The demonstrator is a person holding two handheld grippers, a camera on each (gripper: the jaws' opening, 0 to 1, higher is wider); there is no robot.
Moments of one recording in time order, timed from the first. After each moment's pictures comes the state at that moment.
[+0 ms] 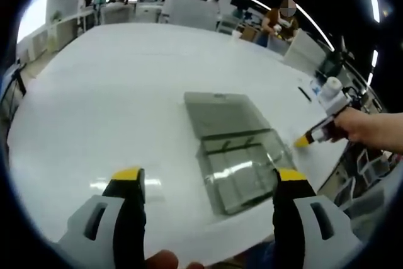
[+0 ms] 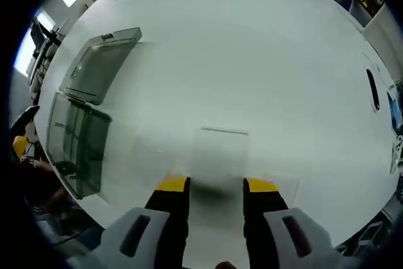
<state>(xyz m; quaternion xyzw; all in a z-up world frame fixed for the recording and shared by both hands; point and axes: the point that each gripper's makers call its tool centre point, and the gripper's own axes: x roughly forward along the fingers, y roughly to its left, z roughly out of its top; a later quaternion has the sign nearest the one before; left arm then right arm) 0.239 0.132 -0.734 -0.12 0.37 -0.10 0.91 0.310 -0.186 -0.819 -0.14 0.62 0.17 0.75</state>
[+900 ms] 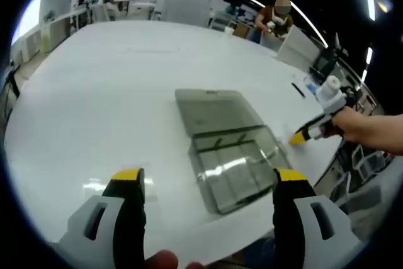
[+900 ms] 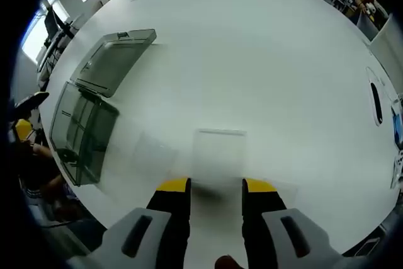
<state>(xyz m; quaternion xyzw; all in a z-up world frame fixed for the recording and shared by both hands) 0.238 0.124 -0.737 -0.12 0.38 -0.13 0.91 0.320 -0.188 -0.827 -0.15 0.59 0.21 0.77</state>
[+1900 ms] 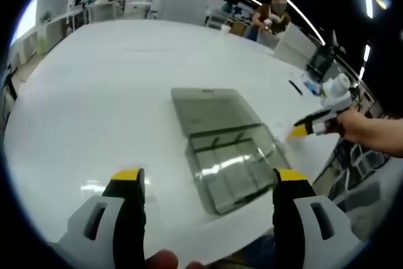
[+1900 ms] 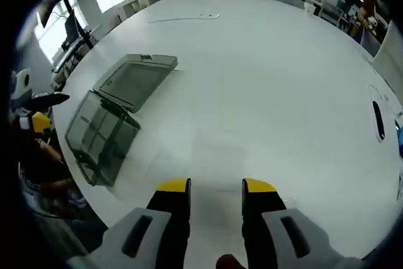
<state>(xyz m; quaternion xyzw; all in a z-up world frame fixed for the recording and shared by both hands) 0.240 0.119 -0.736 -0.11 0.39 -0.14 0.90 0.330 -0.177 -0.801 -0.13 0.51 0.27 0.81</state>
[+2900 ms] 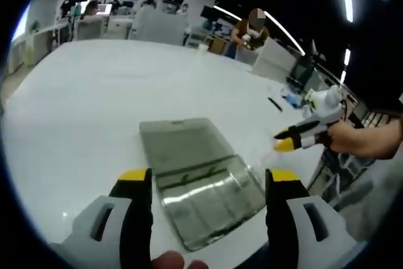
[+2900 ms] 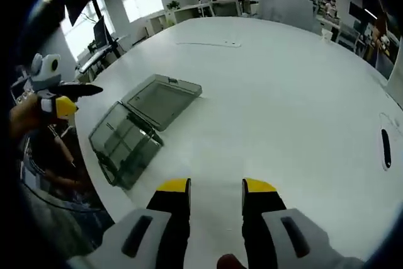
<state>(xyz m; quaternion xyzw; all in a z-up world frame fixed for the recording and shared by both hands) 0.277 0.075 -0.697 -0.13 0.31 -0.21 0.92 0.332 -0.154 -0.760 -0.11 0.44 0.35 0.82</state>
